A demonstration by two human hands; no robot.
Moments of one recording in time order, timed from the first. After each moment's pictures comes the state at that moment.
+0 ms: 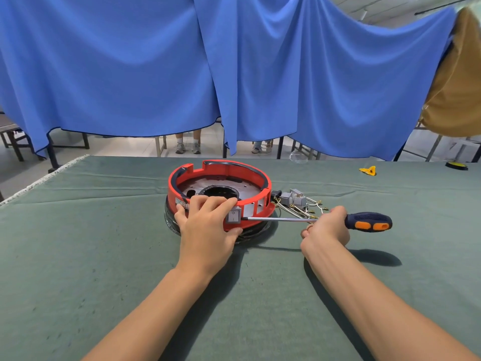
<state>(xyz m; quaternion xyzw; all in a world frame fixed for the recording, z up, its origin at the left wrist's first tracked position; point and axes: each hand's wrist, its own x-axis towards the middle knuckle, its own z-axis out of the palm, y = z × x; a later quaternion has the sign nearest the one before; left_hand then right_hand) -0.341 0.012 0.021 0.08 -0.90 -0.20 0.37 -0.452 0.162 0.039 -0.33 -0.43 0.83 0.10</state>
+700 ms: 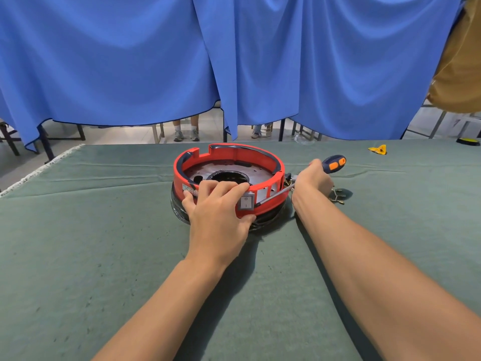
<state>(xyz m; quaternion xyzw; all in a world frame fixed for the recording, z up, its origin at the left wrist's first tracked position) -0.343 0.007 0.020 0.06 -0.90 -0.21 0.38 -0.504 0.112 0.046 -0.28 -0.58 0.75 0.14</state>
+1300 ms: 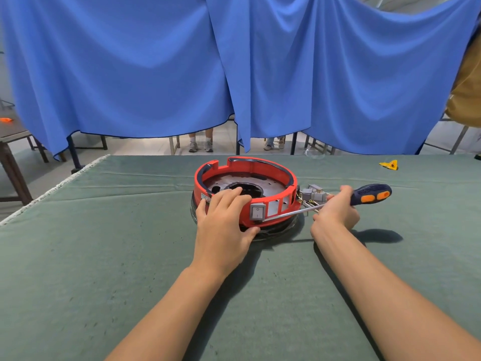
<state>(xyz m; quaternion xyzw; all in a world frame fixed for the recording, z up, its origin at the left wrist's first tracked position) -0.334 0.000 0.018 0.05 -0.91 -0.18 0.38 -0.470 0.138 0.037 -0.27 -0.45 0.83 0.15</state>
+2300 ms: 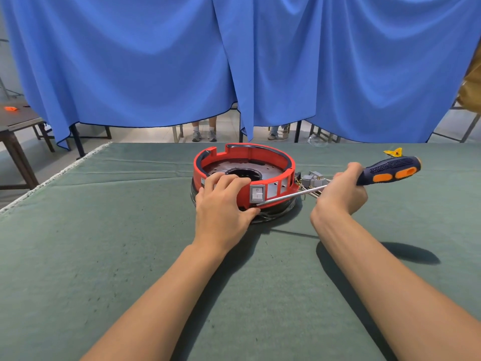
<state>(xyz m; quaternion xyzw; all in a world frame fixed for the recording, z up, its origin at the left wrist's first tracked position) -0.338 0.002 0.020 0.08 -0.90 -0.21 0.37 -0.436 0.140 0.061 -0.19 -0.42 0.87 0.19</state>
